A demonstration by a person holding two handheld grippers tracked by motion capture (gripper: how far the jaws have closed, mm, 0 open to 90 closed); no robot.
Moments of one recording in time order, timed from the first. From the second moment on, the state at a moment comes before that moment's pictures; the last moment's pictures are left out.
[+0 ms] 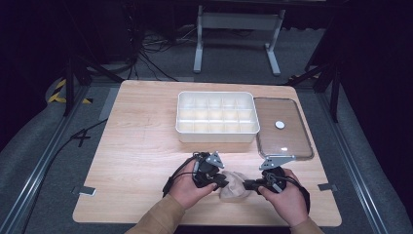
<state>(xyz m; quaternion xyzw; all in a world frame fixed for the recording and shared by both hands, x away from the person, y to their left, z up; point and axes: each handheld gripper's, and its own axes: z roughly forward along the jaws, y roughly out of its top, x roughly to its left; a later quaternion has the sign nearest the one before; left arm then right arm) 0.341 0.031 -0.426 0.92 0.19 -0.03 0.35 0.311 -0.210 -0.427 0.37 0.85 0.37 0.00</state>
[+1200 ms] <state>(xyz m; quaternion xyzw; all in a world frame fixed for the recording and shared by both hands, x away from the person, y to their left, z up) 0.353 -0.014 -0.453 0.94 0.17 0.00 0.29 0.312 -0.218 -0.449 0.34 0.88 0.32 0.09</state>
